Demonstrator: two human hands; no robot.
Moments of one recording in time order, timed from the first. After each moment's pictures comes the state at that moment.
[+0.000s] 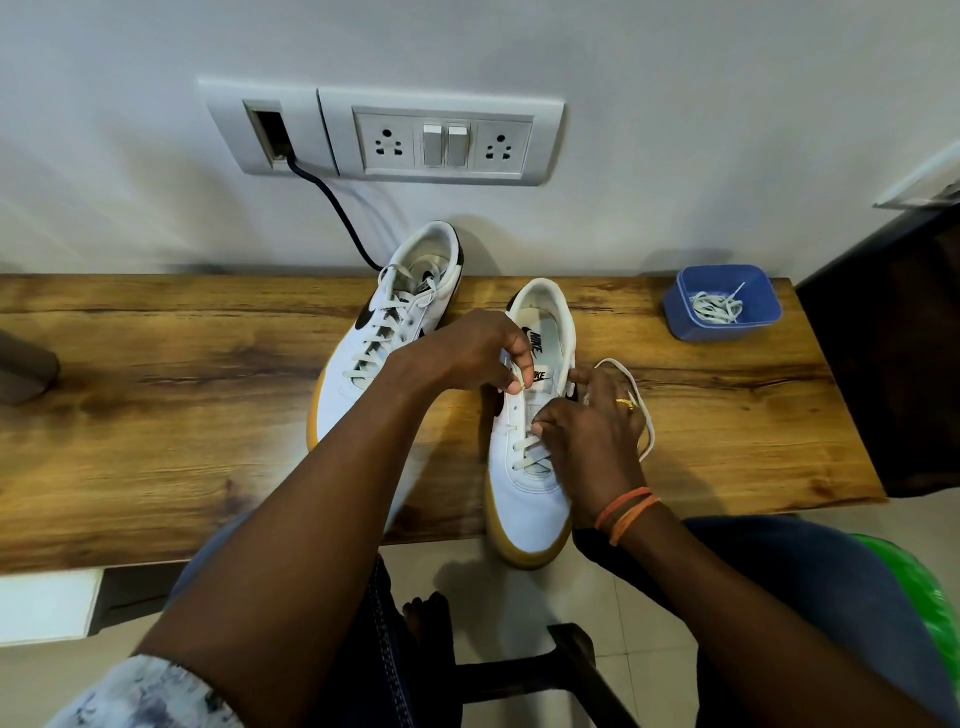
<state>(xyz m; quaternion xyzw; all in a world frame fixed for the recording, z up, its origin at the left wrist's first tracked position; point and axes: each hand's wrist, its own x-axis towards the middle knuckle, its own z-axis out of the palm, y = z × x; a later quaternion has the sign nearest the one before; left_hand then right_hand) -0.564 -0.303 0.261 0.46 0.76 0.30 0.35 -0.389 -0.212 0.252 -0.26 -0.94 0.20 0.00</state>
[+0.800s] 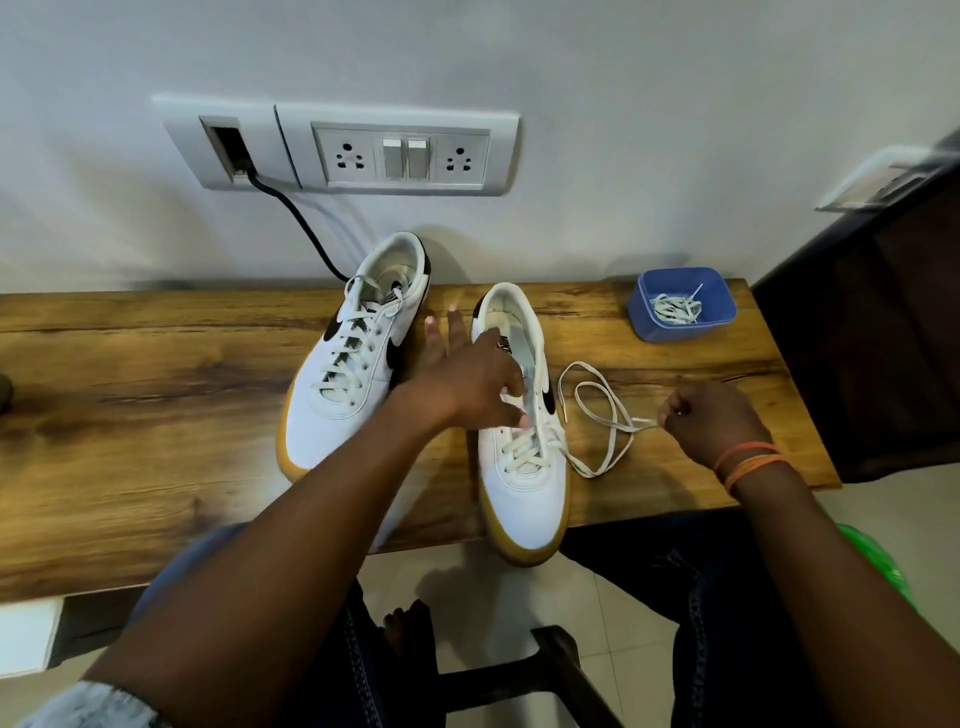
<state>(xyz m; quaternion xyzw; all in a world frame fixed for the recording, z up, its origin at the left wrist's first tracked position) -0.518 -0.289 0.282 0.46 0.84 0.09 0.27 -0.348 -0.071 0.272 -0.44 -0.88 0.16 -0.13</state>
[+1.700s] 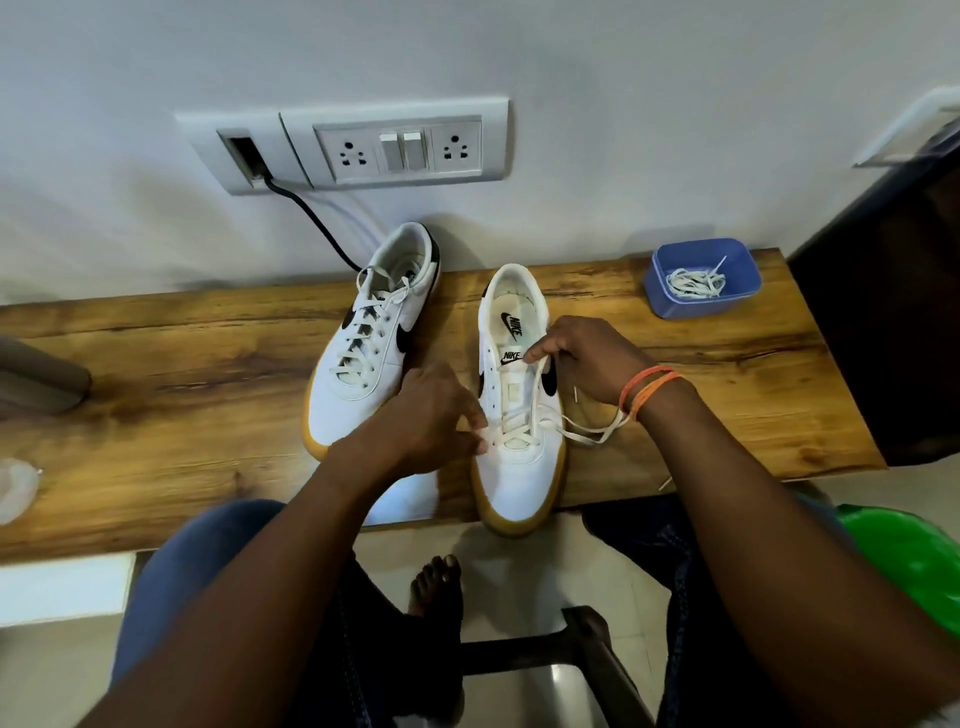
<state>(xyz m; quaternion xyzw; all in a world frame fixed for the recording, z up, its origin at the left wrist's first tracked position) -0.480 -0.346 0.295 0.43 0.85 0.12 0.26 -0.425 -0.123 0.274 -0.09 -0.95 0.28 -0.12</state>
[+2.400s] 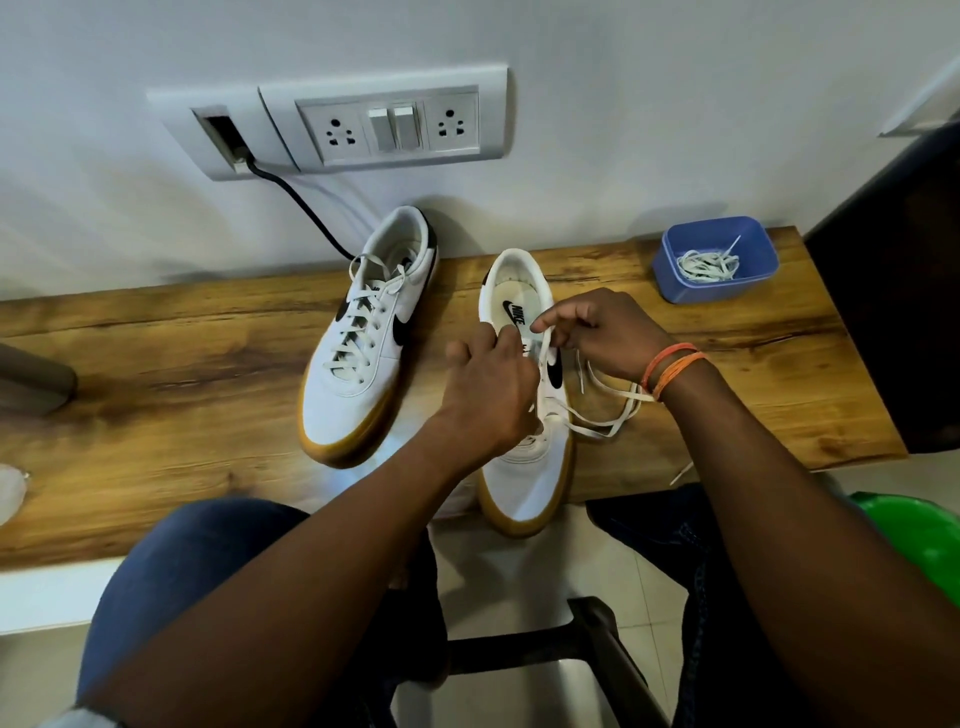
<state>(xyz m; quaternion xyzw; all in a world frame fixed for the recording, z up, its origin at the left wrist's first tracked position) -0.462 -0.283 0.276 0.43 0.89 -0.01 0.13 -0.432 -0.117 0.281 -0.17 -0.89 0.41 -0.08</state>
